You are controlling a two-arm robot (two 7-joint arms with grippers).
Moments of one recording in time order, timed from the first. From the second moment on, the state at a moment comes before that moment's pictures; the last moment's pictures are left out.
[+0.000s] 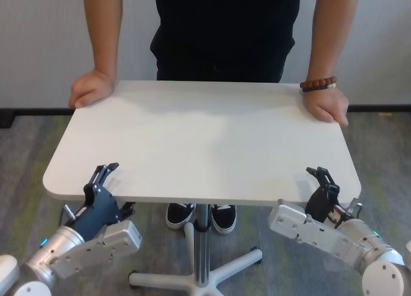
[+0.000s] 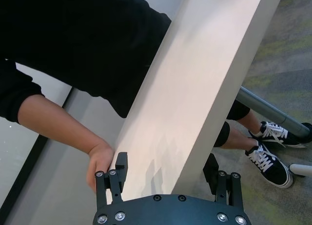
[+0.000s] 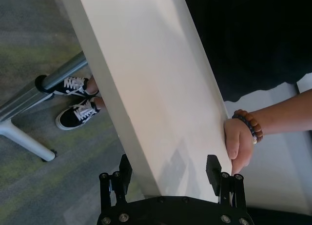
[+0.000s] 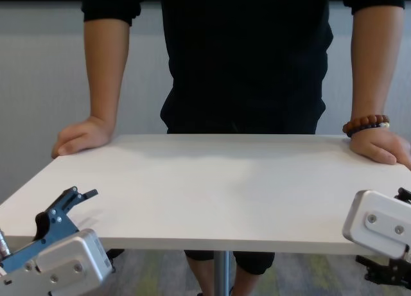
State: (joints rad) left arm -0.19 0.41 0.46 -1.15 0.65 -0.36 0.17; right arm 0.13 0.54 -0.57 -1.55 -0.51 0.28 0.05
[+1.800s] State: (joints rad) left arm -0.17 0.41 0.44 -1.17 0.68 -0.39 0.18; right arm 0.14 0.51 -0.55 -1.52 -0.55 0.25 0.08
